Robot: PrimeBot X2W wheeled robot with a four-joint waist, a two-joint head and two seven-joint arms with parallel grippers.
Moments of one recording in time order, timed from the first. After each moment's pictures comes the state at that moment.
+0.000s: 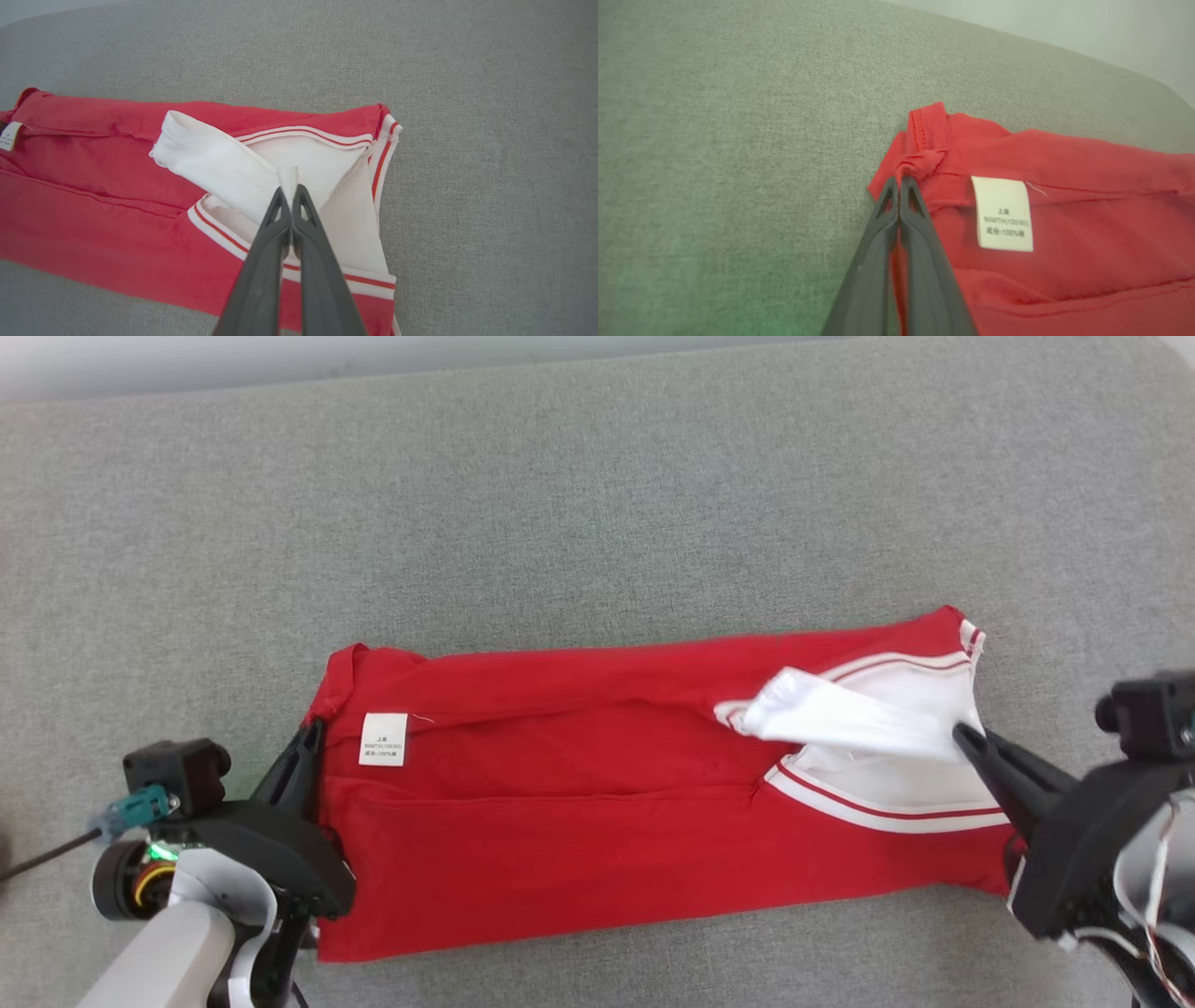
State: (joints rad) left arm -0.46 0.49 -0.55 0.28 -0.90 0.15 -0.04; right arm -0.18 -0.34 0.01 -0.27 0.50 0.13 0.77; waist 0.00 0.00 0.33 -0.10
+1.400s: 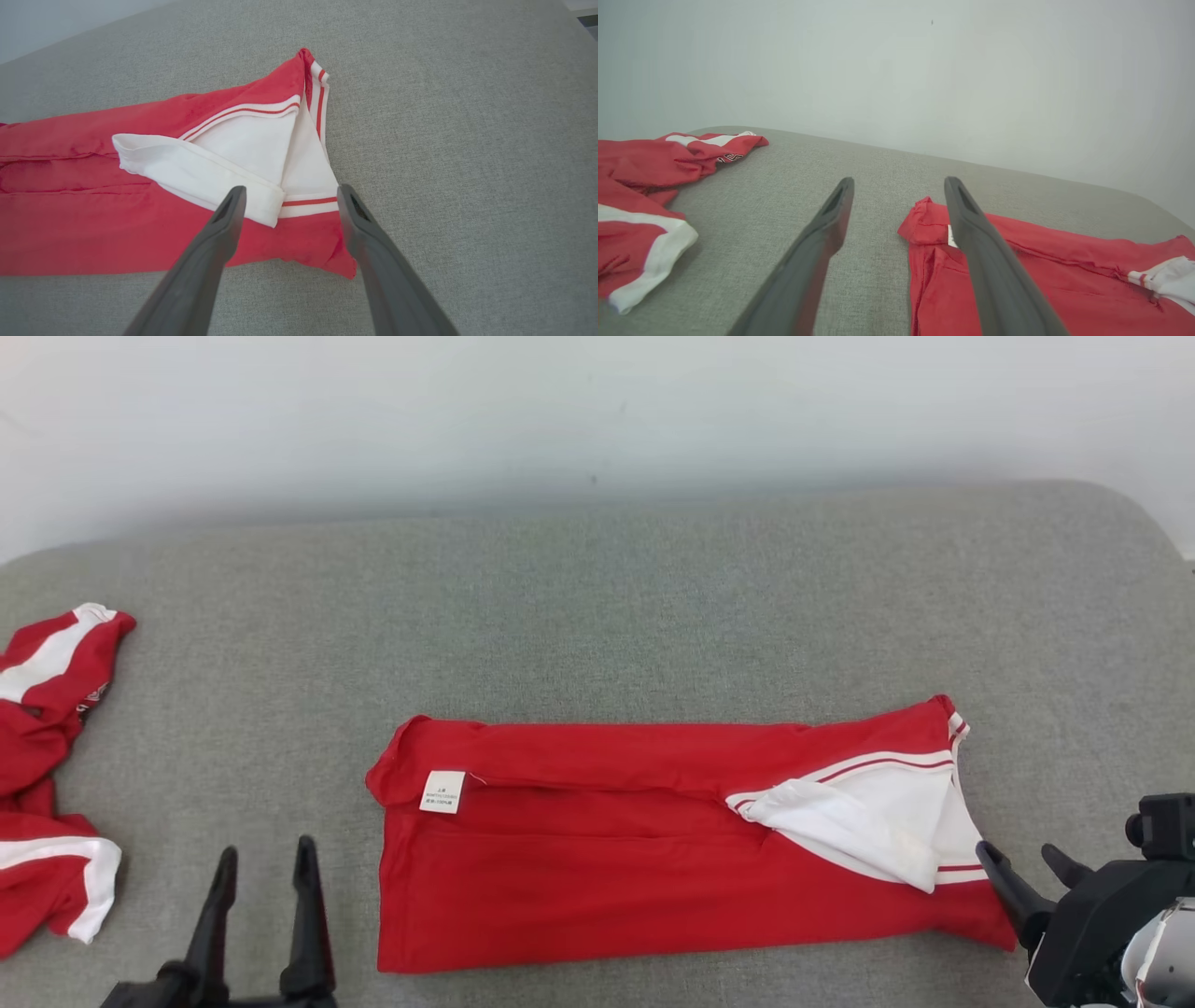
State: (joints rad) left arm 0.01 0.11 -0.03 0.05 -0.35 -0.07 -0.26; right arm -0.02 -0.19 -0.16 -0.12 0.40 0.13 0.71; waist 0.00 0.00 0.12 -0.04
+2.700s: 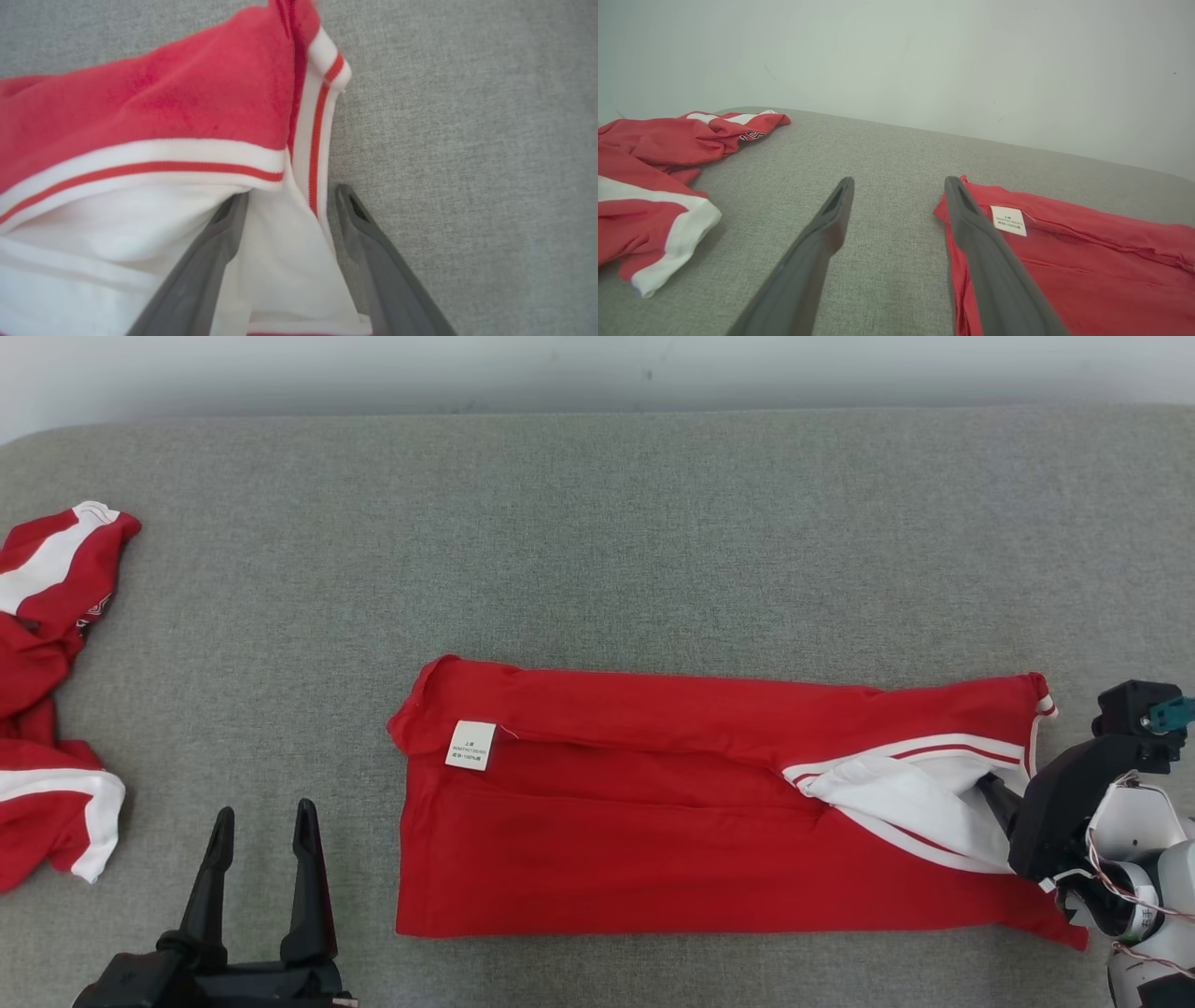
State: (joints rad) left arm -0.02 0.05 0.05 0.03 -0.24 -0.13 -0.26; right arm -0.39 -0.25 -0.10 0.40 0.33 0.13 0.71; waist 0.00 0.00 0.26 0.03
